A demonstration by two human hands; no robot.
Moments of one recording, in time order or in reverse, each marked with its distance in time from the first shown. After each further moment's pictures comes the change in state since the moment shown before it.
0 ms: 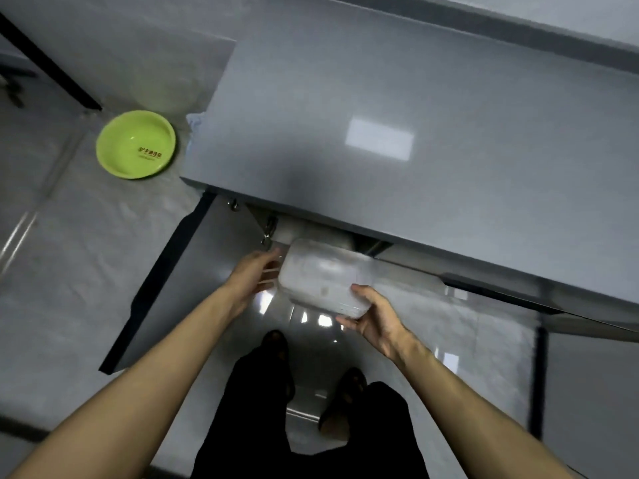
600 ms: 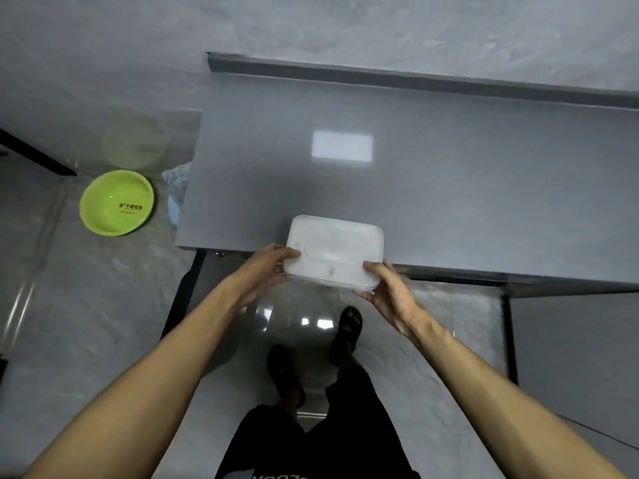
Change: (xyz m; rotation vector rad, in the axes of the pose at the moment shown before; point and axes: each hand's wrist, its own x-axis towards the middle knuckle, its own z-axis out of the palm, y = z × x) left_hand -0.080 0.144 0.059 0.075 -0.252 -0.026; right_hand -0.121 -0.123 0.029 0.044 0.026 -0.299
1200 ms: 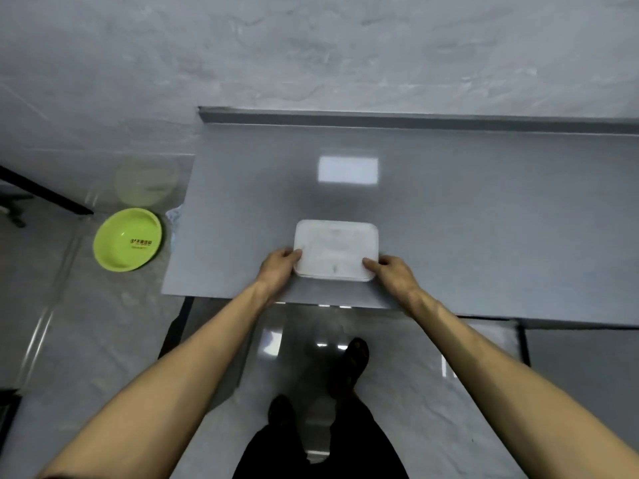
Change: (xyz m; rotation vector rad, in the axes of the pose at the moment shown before) left_hand 0.066 0.059 0.065 0.457 0.278 0.206; right_hand 0.066 -0.106 -0.030 -0.810 0.203 -0.078
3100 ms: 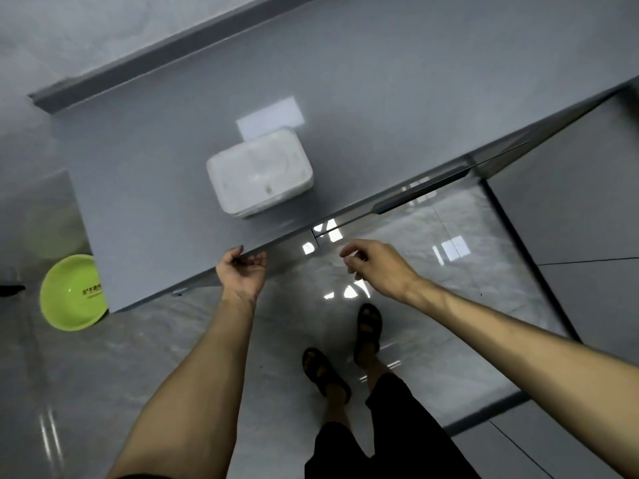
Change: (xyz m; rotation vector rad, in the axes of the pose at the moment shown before) left_hand 0.002 -0.114 0.044 -1.180 -0.037 -0.346; right_hand -0.132 0.117 0.049 -0.017 0.101 -0.079
